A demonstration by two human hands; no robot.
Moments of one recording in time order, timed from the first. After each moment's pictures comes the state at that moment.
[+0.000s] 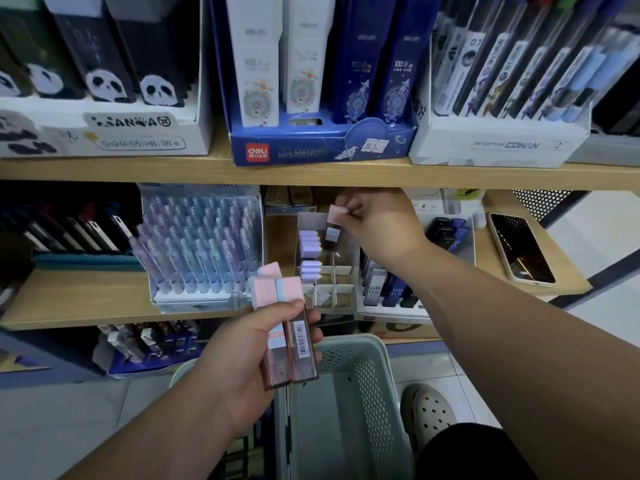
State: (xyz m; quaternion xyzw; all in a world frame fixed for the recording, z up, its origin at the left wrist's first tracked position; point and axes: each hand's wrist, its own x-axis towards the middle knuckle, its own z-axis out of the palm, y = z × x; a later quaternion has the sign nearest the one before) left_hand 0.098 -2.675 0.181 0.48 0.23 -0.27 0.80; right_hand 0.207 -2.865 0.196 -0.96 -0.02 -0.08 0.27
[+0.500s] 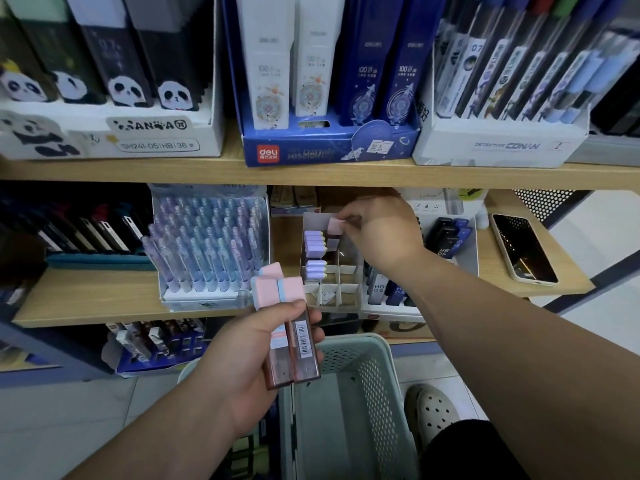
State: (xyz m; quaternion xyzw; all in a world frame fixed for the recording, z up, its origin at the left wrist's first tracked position) left_hand 0.092 -2.669 0.185 0.48 0.23 -0.27 0.81; right_hand 0.208 -2.866 0.182 -0.98 -0.06 -0.14 0.14
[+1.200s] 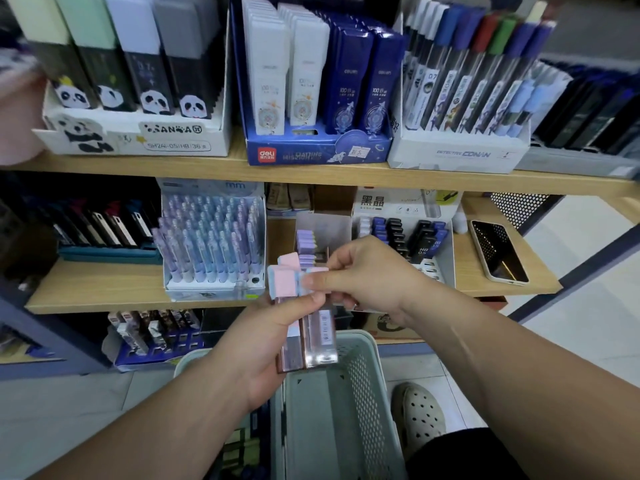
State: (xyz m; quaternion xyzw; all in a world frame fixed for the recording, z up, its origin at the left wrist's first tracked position) left_hand 0.073 -2.683 0.194 0.48 0.13 -0.28 0.82; right_hand 0.112 -2.841 0.221 -0.85 0.04 0.15 0.50
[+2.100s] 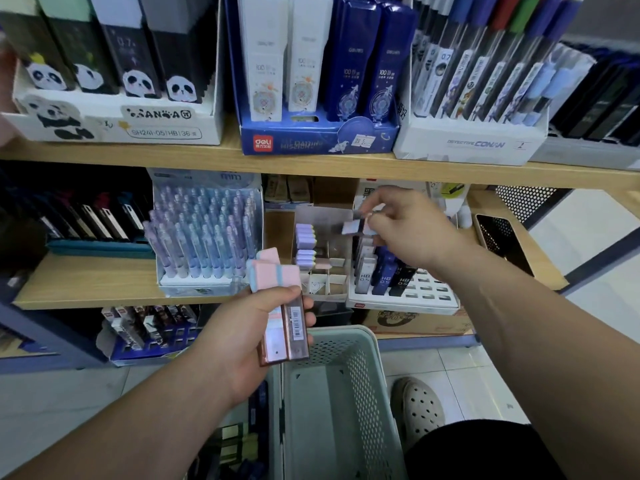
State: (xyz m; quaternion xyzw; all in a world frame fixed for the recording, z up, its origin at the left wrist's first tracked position) left_hand 0.086 -2.672 0.186 0.51 0.19 -0.26 0.80; right_hand 0.156 -2.893 0.230 -0.93 0.01 -0.02 0.37
